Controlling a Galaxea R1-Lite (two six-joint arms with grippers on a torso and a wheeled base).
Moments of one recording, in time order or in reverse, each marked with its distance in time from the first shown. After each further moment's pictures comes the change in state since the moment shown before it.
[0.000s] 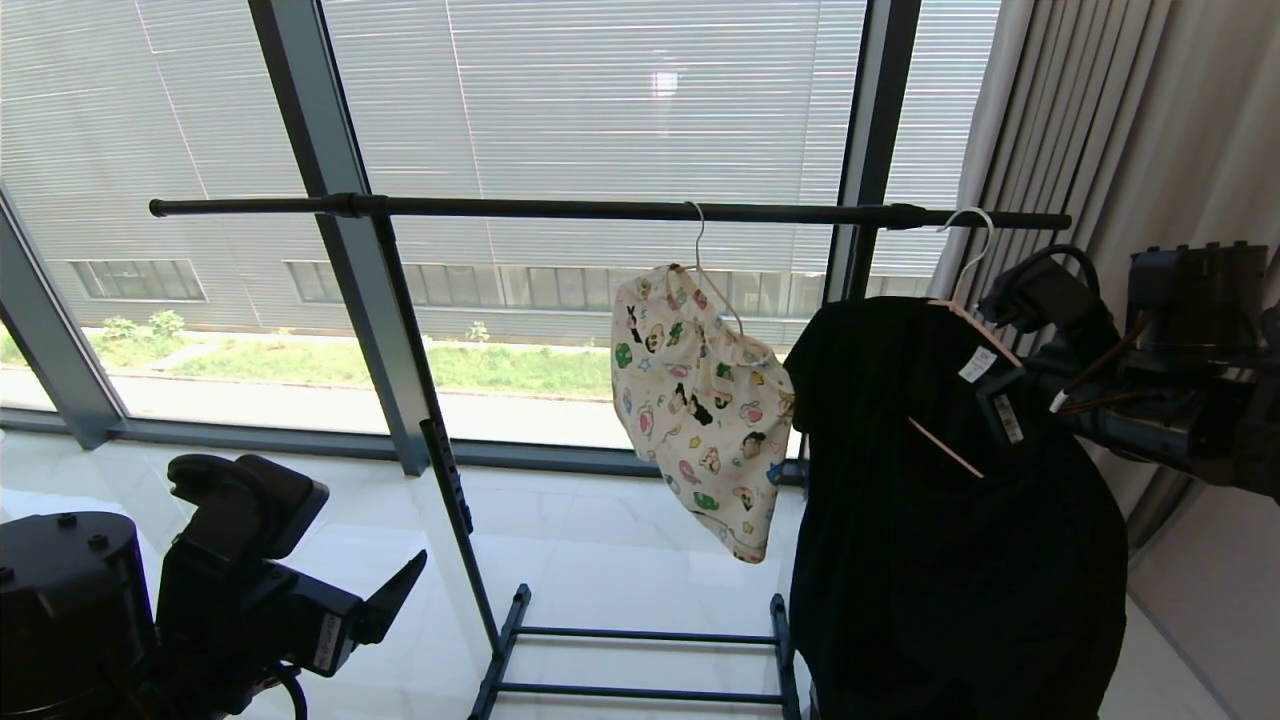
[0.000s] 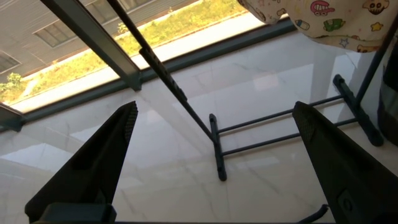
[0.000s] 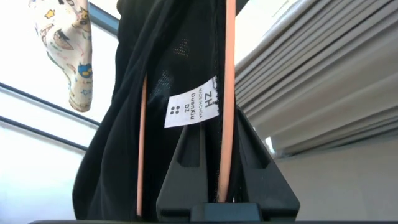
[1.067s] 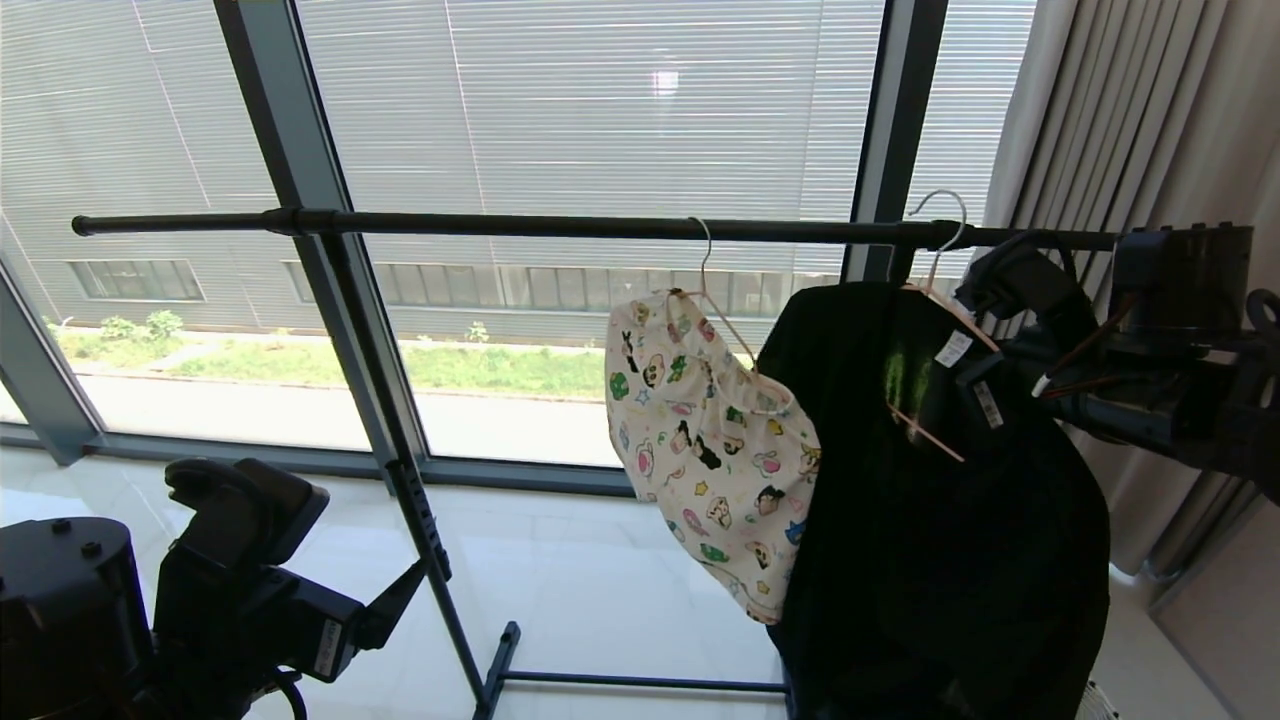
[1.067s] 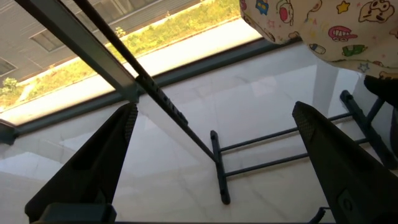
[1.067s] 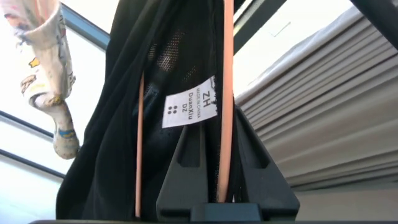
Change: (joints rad) left arm -0.018 -0.011 0.006 0.000 -0.001 0.000; right arm 0.039 0.020 -0.051 -0.002 0.020 -0.046
